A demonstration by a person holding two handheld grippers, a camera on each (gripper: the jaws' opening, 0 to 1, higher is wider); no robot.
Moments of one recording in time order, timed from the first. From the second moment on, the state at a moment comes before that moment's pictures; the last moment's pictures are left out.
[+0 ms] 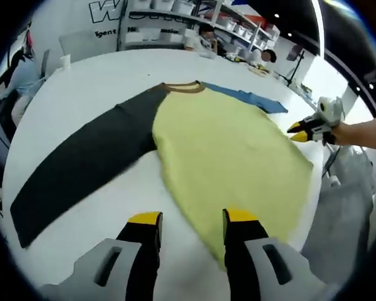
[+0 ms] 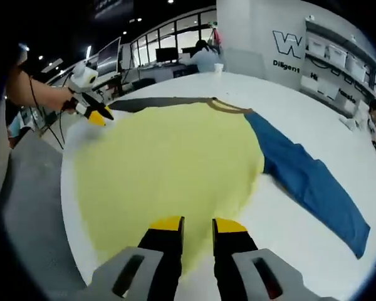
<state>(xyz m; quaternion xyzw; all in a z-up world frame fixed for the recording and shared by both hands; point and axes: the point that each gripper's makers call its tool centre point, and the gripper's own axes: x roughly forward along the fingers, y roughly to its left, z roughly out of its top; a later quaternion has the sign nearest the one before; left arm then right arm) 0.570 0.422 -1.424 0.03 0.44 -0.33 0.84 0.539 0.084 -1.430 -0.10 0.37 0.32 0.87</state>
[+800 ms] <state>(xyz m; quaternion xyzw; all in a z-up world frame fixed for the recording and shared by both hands) 0.489 0.420 -1.437 0.04 0.51 -0.32 0.80 0.458 0.064 -1.445 -0.08 0.42 0.29 0.86</state>
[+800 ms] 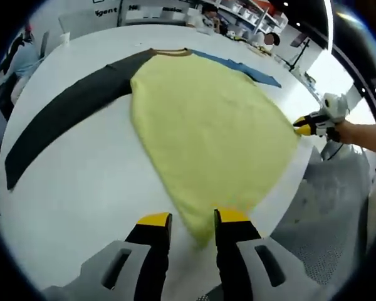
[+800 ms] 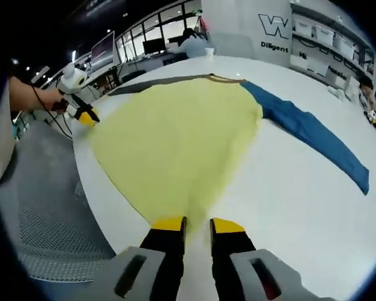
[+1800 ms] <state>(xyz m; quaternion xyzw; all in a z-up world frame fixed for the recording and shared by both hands) 0.466 0.433 -1.447 0.03 0.54 -0.30 0.79 0.433 0.068 -1.443 -0.09 0.46 0.27 0.84</state>
